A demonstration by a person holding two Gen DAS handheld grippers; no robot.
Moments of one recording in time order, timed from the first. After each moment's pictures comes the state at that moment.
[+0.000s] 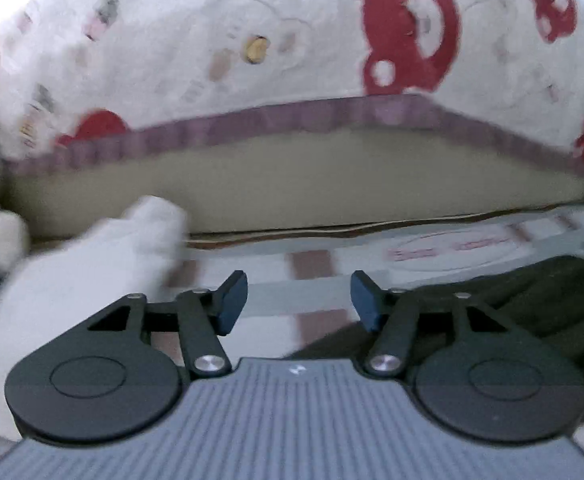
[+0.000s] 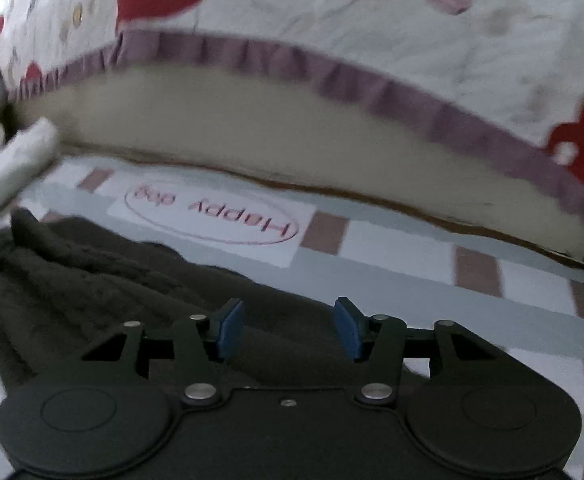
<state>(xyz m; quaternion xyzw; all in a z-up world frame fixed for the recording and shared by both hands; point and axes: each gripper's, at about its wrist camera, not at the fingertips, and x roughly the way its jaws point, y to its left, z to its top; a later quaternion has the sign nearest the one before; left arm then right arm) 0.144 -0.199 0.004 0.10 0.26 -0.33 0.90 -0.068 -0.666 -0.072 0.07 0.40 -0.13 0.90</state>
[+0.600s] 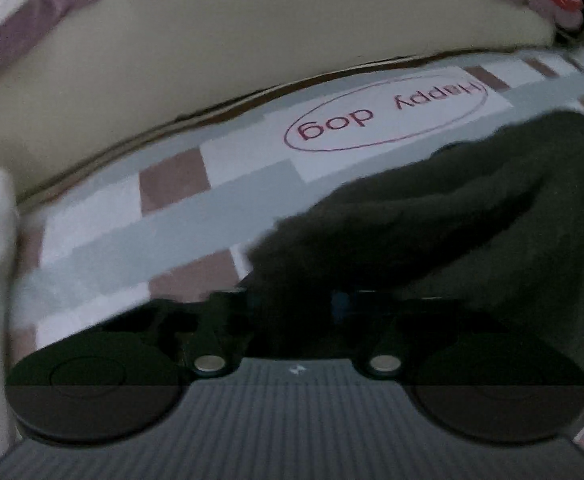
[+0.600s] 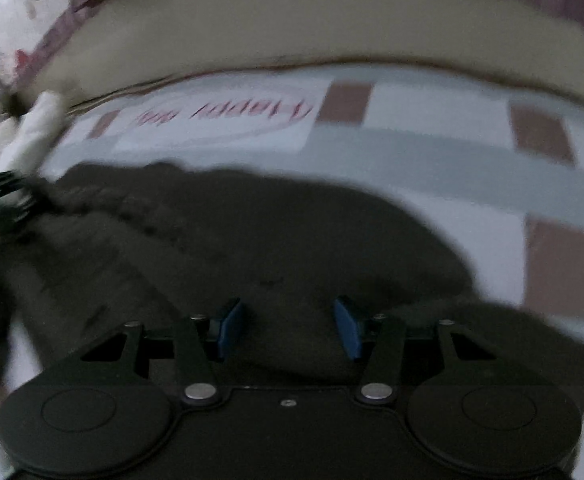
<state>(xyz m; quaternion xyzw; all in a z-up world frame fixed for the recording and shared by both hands) 0.193 -0.340 -0.116 0.23 0.39 -0.38 0.81 -0.093 -0.693 -0.128 0.21 0.50 -0.03 0.84</state>
